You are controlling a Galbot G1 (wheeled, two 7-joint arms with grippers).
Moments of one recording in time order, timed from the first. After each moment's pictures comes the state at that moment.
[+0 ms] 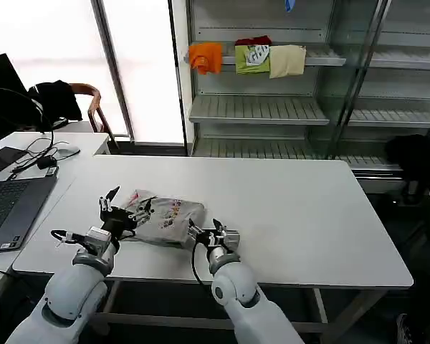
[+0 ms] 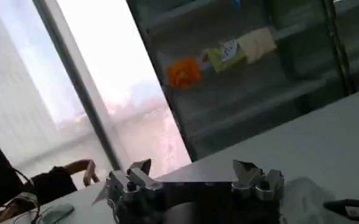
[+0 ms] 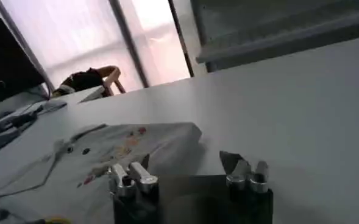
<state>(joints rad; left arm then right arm) 1.10 -0.95 -0.37 -2.05 -0.25 0.48 -0.17 -0.87 1.54 -0.04 1.65 0.56 -0.44 0.43</state>
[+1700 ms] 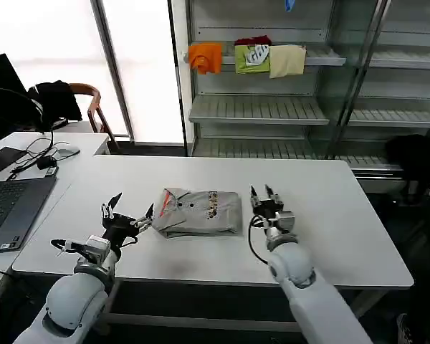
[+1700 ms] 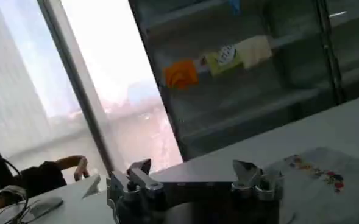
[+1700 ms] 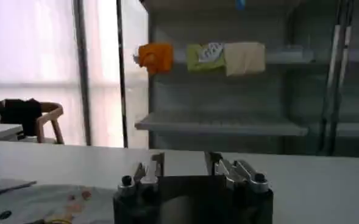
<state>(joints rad) 1.17 -0.98 -0.38 -2.08 -0.28 0.43 -0.17 -0.85 1.26 0.15 1.73 0.37 -0.31 0.31</state>
